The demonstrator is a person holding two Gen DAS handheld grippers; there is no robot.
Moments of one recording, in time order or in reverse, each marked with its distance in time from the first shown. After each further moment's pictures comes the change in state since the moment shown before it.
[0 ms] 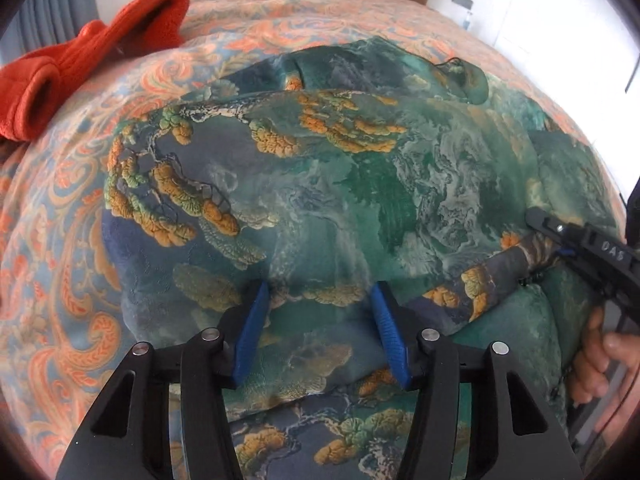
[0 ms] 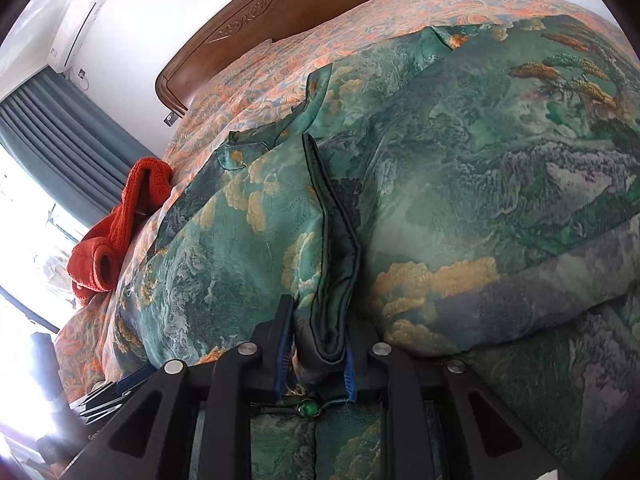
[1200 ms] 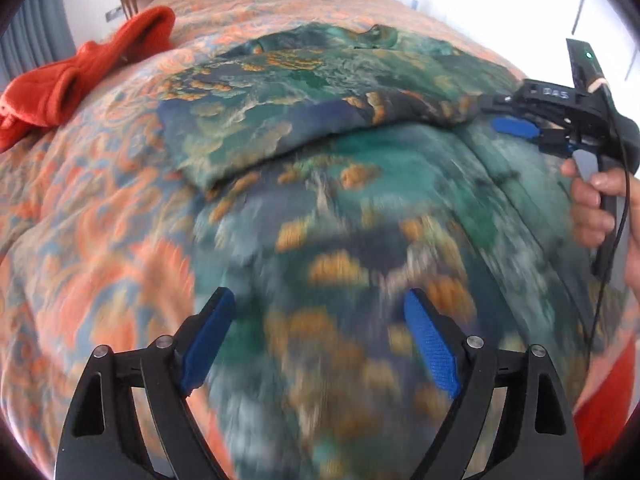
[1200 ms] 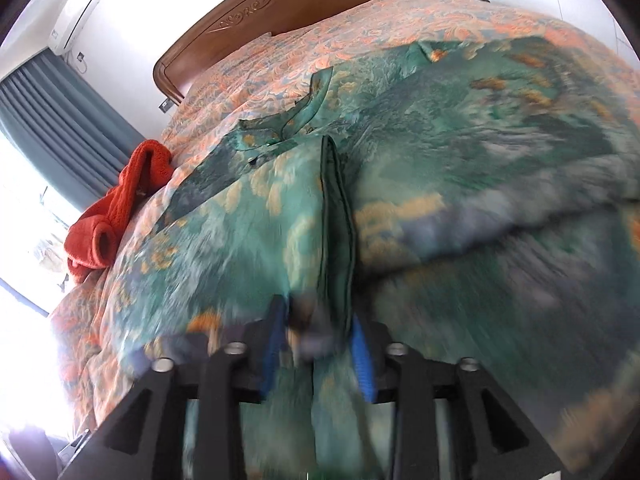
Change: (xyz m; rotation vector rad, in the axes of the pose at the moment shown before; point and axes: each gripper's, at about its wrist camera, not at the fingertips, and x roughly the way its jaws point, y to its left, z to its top) left arm -0.127 0.010 -0.151 0.155 -0.010 -0.038; right arm -0.065 0.011 -0.026 -0.047 0.031 -0.061
